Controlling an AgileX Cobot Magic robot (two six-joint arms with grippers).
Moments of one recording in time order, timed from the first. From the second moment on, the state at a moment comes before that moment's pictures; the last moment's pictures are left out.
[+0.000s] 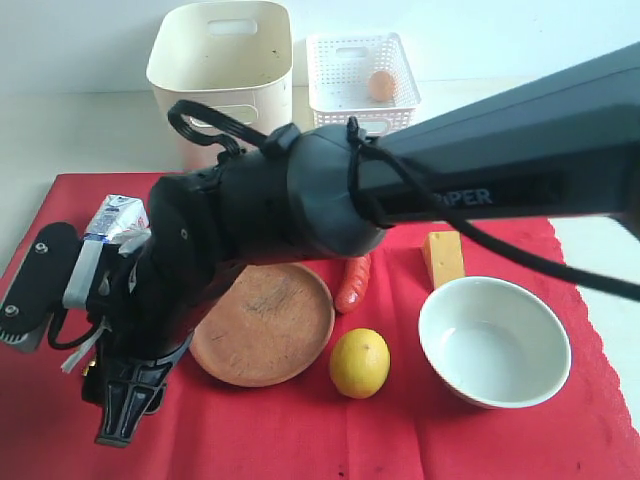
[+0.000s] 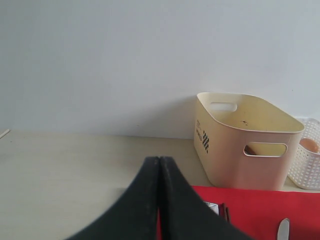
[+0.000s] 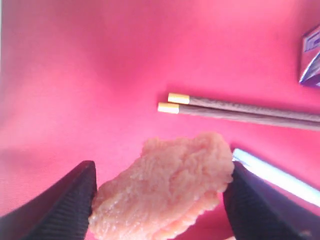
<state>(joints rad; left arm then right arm) 0.01 0.22 0.00 0.36 -0.15 -0.42 1.20 2.08 -1.38 0.40 0.48 -0.76</state>
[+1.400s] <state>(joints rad) 0.01 0.22 0.00 0.36 -0.15 -0.42 0.74 1.83 -1.38 -0.08 0.53 -0.26</state>
